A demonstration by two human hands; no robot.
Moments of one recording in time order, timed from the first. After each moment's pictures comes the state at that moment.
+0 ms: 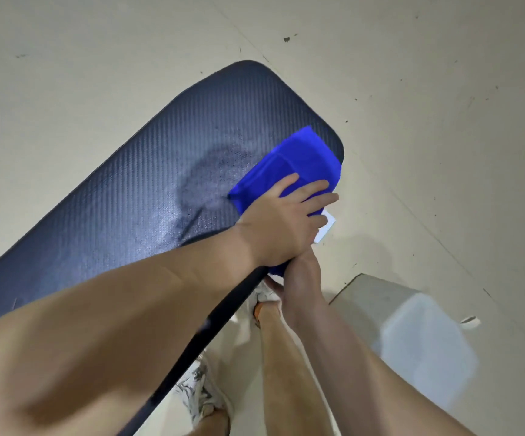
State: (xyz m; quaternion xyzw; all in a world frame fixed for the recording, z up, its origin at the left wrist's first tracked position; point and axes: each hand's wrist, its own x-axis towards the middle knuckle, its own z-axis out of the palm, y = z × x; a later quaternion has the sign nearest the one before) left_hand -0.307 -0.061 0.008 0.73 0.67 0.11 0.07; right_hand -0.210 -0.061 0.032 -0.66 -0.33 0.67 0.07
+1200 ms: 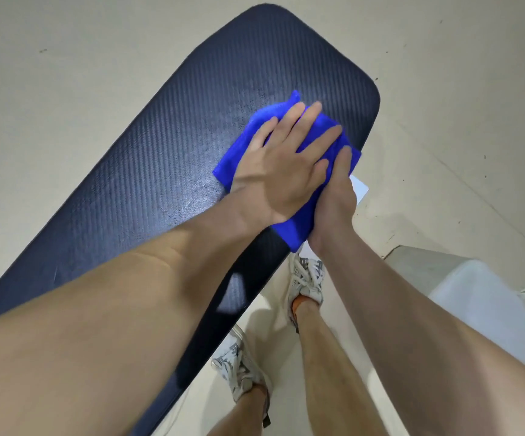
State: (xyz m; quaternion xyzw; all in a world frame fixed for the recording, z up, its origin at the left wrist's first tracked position) left_hand -0.327 -0.078 0.011 0.58 0.80 0.10 0.10; right_hand -0.244 -0.037 0.016 -0.62 -0.33 0.68 0.20
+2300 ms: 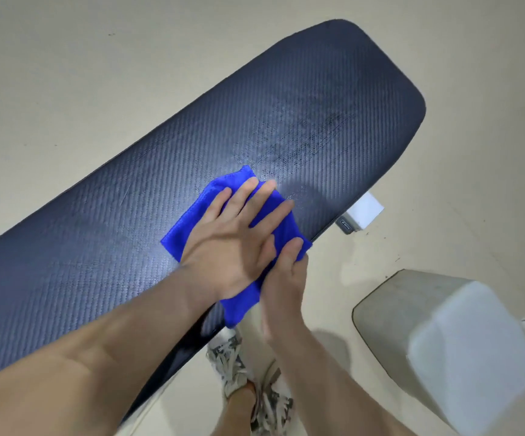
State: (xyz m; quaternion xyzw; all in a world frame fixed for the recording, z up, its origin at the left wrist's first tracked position) left_hand -0.294 -0.279 0.017 0.51 0.85 0.05 0.09; right_hand -0.206 -0.237 -0.001 -0.58 -0.47 0.64 0.18
